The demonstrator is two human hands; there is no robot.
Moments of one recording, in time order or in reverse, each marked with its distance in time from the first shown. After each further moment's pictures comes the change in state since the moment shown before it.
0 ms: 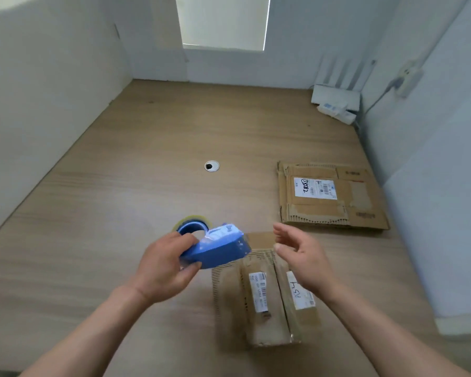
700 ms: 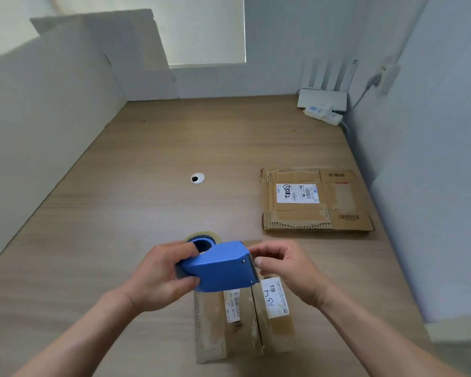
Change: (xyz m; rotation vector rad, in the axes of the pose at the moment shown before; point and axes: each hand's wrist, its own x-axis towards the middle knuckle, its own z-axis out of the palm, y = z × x) left_hand 0.038 0.080 -0.004 -0.162 -0.138 0.051; right_hand -0.005 0.004 -0.055 0.340 -0.308 -0.050
